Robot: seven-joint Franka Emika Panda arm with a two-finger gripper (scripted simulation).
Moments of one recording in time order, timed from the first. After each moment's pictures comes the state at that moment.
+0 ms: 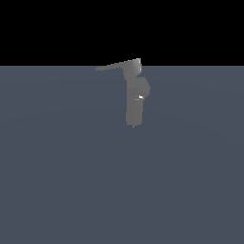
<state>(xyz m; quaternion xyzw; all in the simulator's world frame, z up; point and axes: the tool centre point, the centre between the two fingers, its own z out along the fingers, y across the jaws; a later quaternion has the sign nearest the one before) -0.243 0.008 0.486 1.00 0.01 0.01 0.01</state>
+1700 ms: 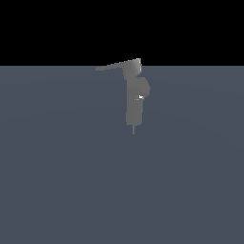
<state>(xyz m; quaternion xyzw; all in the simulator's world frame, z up) -0.169 0.024 0.496 0.99 -0.10 -0.01 -0.03</state>
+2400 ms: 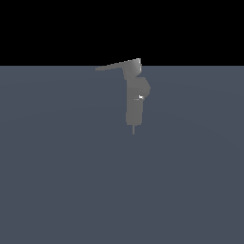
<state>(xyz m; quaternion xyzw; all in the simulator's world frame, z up) -0.073 0.027 0.470 0.95 -0.30 -0.06 -0.05</state>
